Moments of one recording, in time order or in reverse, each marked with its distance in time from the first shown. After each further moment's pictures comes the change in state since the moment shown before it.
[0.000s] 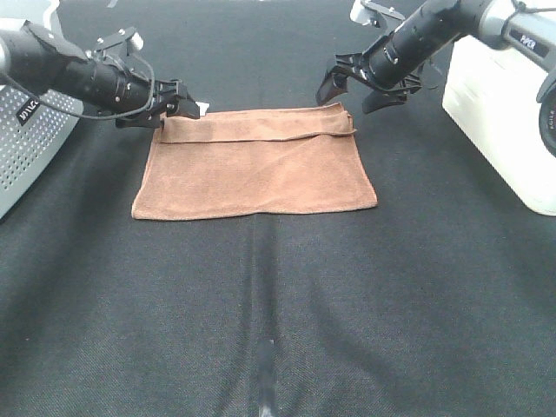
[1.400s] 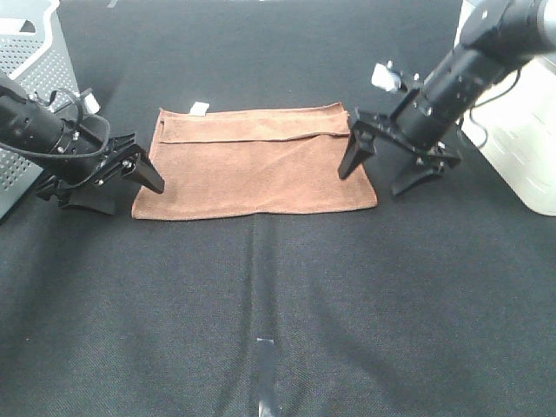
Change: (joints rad) left arm 0.029 -0.331 0.640 0.096 0.032 -0.219; right arm 0.001 -0.416 0.891 0.041 -0.122 0.006
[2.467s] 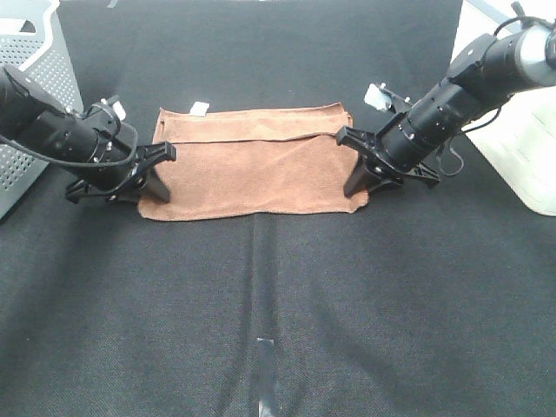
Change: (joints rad) left arm -0.082 0.060 -0.013 -0.068 -0.121 0.024; right arm 0.000 0.092 0.009 0.160 -0.114 -0.089
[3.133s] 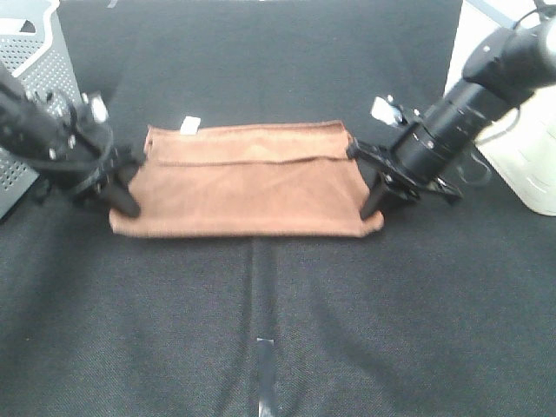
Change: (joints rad) left arm 0.037 -0.139 0.103 0.188 0.240 -0.041; right arm 0.000 -0.146 0.208 -0.071 0.095 0.049
